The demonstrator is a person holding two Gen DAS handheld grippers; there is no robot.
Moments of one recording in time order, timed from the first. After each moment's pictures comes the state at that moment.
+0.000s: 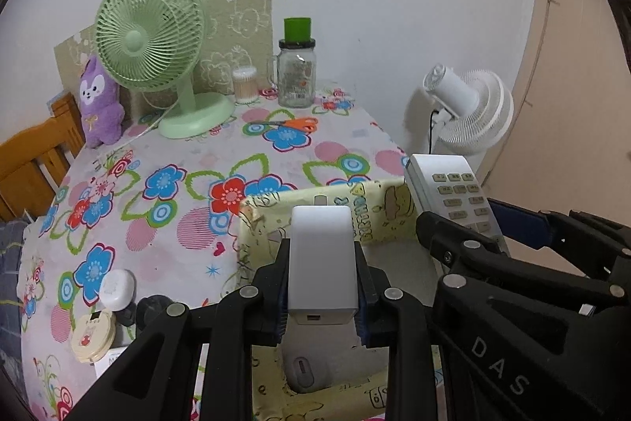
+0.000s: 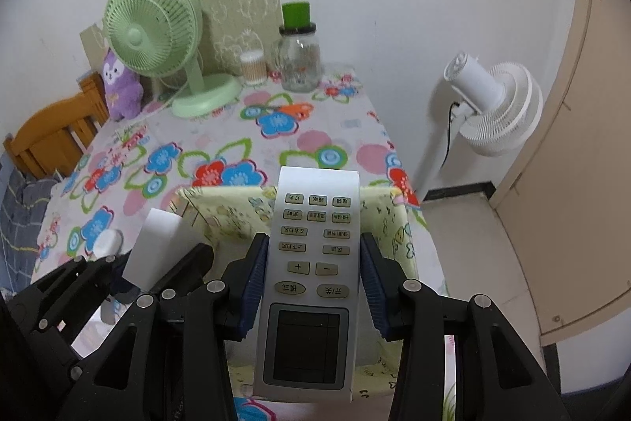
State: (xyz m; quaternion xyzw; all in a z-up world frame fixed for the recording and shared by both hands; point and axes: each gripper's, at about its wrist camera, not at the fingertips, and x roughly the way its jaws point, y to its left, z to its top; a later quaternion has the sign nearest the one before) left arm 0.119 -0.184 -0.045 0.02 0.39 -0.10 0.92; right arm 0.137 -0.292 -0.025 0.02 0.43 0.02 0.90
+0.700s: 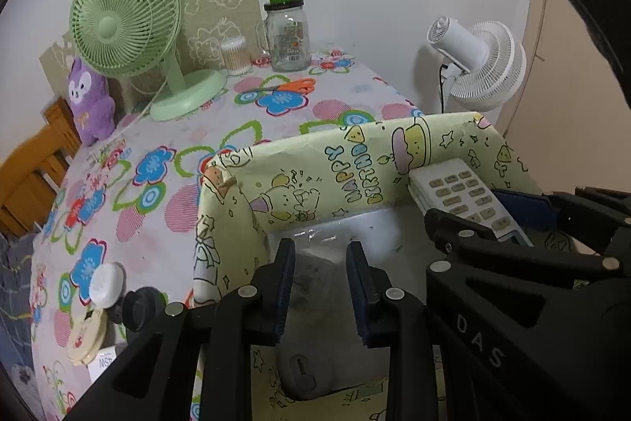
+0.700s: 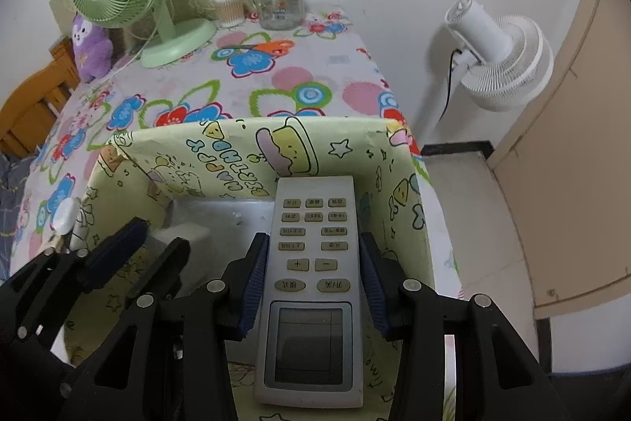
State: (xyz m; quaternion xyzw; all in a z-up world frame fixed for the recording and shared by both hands) left arm 0.128 -0.207 -0.083 0.08 0.43 -0.08 0.90; right arm 0.163 -0.302 -0.076 0.00 0.50 0.01 0.87
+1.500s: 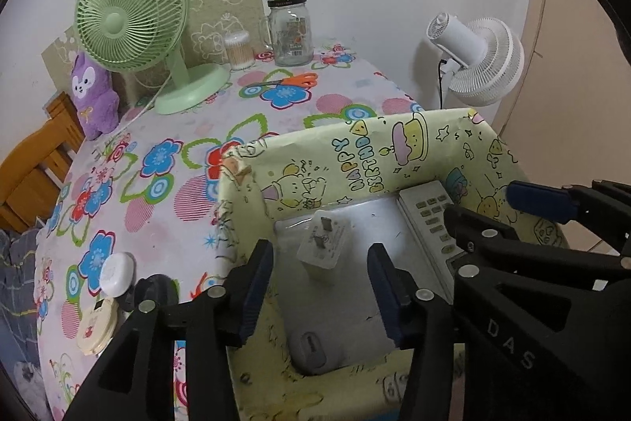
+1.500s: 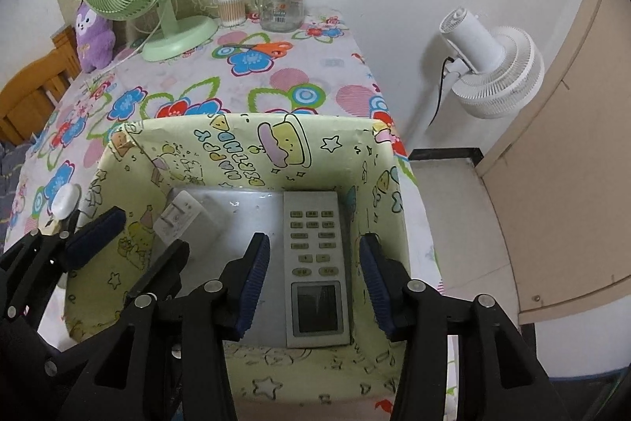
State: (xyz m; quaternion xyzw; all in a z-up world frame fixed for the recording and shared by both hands) left arm 0.117 -0.197 -0.071 0.08 0.44 -0.09 0.89; right arm 0.144 -0.301 -0.060 -0.02 0.49 0.00 0.87
